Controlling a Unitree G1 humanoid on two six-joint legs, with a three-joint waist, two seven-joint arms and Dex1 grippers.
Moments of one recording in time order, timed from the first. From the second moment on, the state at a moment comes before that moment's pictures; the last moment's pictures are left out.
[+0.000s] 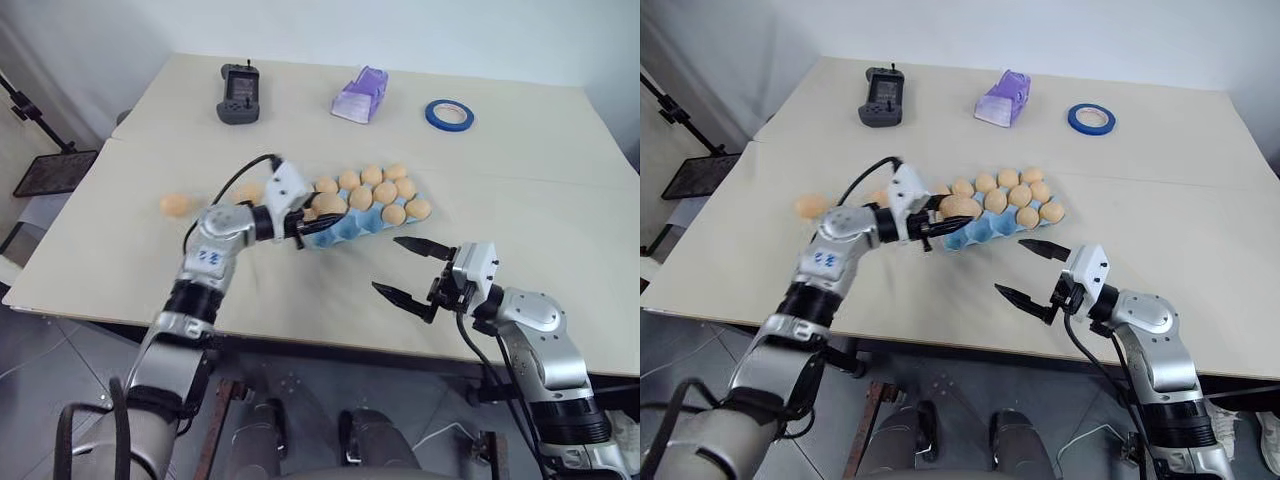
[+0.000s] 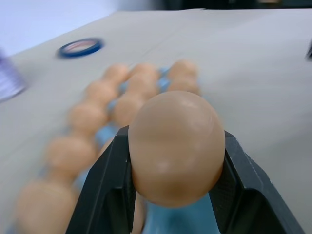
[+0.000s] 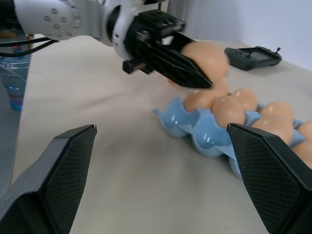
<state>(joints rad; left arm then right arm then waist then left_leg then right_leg) -0.94 0.25 -0.14 0.68 -0.11 -0.03 -0.88 -0.20 -0.50 -0.04 -0.11 0.40 0.00 0.98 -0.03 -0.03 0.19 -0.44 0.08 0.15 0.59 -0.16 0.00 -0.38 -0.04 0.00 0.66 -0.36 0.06</state>
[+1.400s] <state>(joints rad) -1.10 0.34 0.04 1.02 -0.10 -0.26 -1.03 -0.16 -0.50 -0.03 -0.24 0.40 0.07 0.90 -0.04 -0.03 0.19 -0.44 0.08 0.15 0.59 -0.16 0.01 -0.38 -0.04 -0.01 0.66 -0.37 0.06</state>
